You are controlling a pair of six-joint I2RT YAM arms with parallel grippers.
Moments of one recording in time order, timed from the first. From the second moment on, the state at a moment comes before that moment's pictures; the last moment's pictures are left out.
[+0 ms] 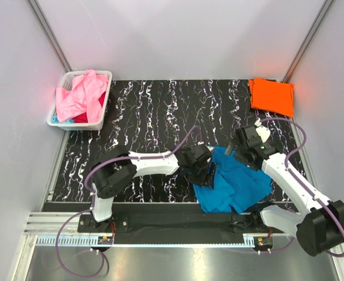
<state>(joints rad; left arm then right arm) -1.09 1.89 1.22 -0.31 0.23 -0.76 0.37 1.11 0.83 -0.78 0.33 0.84</state>
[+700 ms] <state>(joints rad) -1.04 1.86 1.31 -0.55 -0.23 -0.77 0.37 1.10 0.84 -0.79 0.32 0.84</state>
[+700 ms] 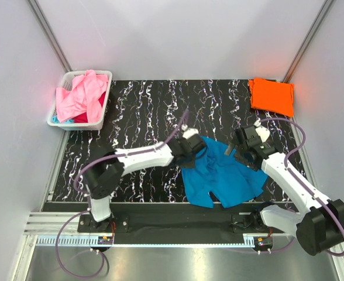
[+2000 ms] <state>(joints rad) -0.74 1.36 0.94 -0.70 -0.31 -0.86 0.37 1.19 0.81 -0.70 0.21 0.83</state>
